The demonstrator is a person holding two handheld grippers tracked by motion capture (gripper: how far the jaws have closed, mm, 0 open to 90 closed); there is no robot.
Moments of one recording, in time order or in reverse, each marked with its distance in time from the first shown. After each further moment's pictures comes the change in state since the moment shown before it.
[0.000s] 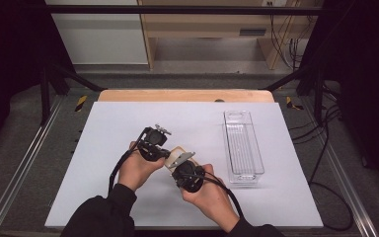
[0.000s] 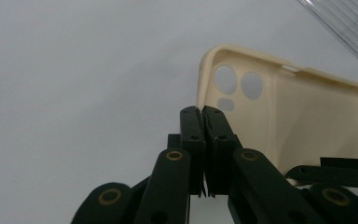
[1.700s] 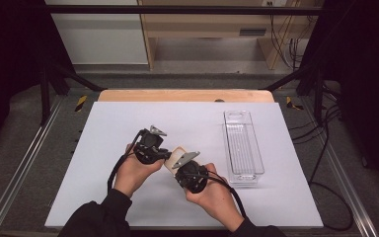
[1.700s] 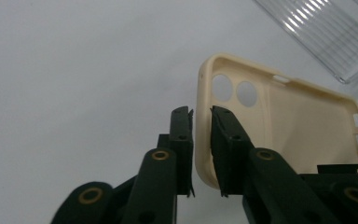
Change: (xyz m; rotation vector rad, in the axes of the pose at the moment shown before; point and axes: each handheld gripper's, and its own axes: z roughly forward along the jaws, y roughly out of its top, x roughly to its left) left arm 0.002 -0.012 -0.012 -0.138 -0.025 -0.031; right arm -0.005 -0.004 -0.009 -0.034 0.055 -0.021
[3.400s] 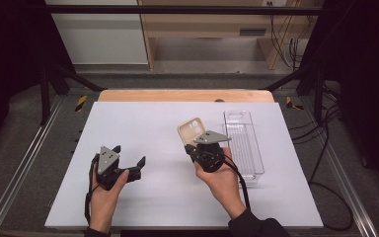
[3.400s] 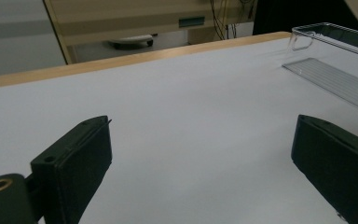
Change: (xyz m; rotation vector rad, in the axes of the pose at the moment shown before) left arm 0.047 -0.112 -0.028 -0.548 0.245 -0.059; right arm -0.052 0.007 -0.028 -0.376 -0.095 0.200
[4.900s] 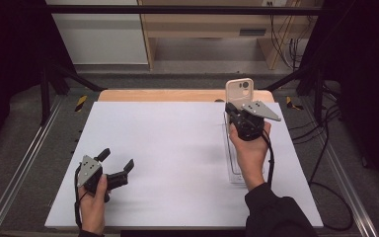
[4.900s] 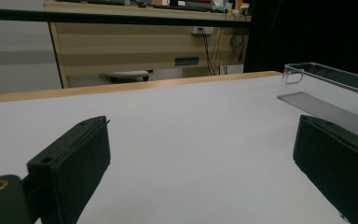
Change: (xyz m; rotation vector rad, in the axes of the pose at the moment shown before) left arm 0.025 -0.027 -0.018 -0.176 -0.035 -0.058; right arm -0.096 0.034 -0.048 -0.347 -0.317 0.106
